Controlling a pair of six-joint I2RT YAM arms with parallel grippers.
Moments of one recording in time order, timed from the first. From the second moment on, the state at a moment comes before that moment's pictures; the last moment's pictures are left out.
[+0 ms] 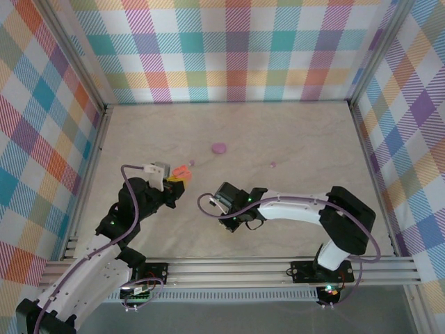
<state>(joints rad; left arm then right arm) -0.45 0.64 0.47 -0.15 0.19 -0.28 1.07 1.61 0.95 -0.50 -0.03 0.20</state>
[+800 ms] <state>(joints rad) -0.46 0.89 0.45 0.18 0.64 -0.11 0.99 1.18 1.08 -0.55 0.14 -0.44</state>
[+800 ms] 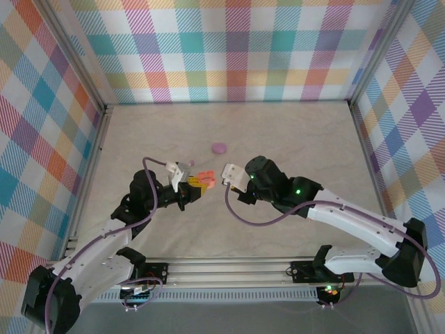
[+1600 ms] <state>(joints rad) -0.58 1.13 0.63 0.28 0.77 0.03 0.99 1.21 1.26 -0.66 0.10 -0.83</state>
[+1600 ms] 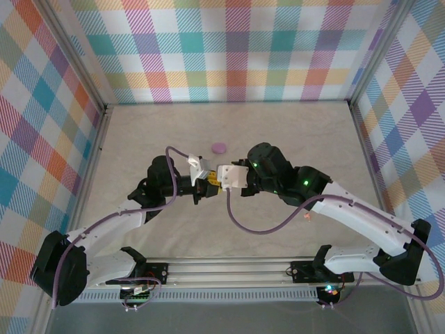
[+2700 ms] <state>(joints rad) -0.59 1.14 0.66 0.28 0.78 0.05 0.99 1.26 1.26 -0.63 0.06 -0.91</state>
